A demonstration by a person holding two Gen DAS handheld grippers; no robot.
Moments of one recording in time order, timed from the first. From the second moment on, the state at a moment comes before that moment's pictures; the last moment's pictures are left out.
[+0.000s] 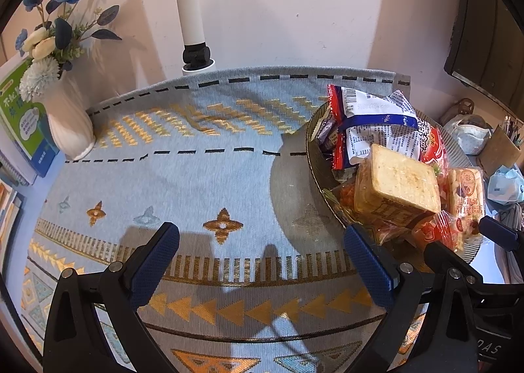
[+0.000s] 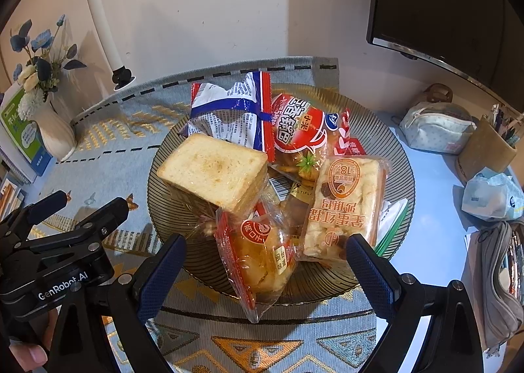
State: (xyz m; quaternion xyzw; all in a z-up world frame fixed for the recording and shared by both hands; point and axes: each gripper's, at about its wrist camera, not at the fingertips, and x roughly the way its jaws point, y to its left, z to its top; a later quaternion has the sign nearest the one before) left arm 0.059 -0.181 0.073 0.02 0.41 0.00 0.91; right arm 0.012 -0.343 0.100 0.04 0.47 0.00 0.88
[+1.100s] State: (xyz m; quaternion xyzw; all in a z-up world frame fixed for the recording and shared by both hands) left arm 0.062 -0.178 0.070 0.02 0.42 0.00 0.91; right arm 0.016 -0.343 0.097 0.03 0.47 0.01 0.88
